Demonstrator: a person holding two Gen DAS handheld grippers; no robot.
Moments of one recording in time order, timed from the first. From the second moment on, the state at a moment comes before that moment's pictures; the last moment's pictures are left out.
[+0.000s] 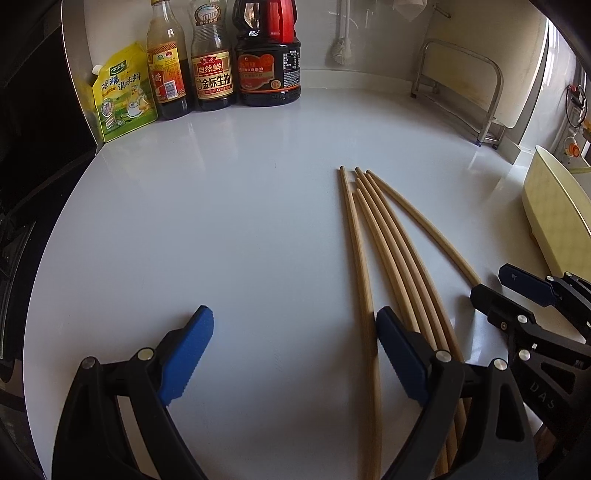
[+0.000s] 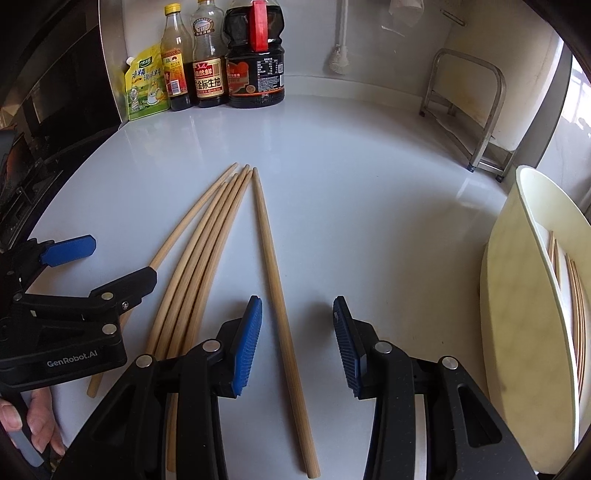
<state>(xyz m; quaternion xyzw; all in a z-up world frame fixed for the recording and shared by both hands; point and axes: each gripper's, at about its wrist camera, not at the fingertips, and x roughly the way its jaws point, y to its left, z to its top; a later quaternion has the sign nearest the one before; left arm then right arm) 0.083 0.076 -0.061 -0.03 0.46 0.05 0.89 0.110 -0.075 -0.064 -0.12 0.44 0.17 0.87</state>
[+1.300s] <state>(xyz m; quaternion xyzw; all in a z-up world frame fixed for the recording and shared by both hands) 0.062 0.034 0.020 -0.07 0.41 -0.05 0.91 0.077 -0.105 0.015 -0.02 0.36 0.20 0.91</state>
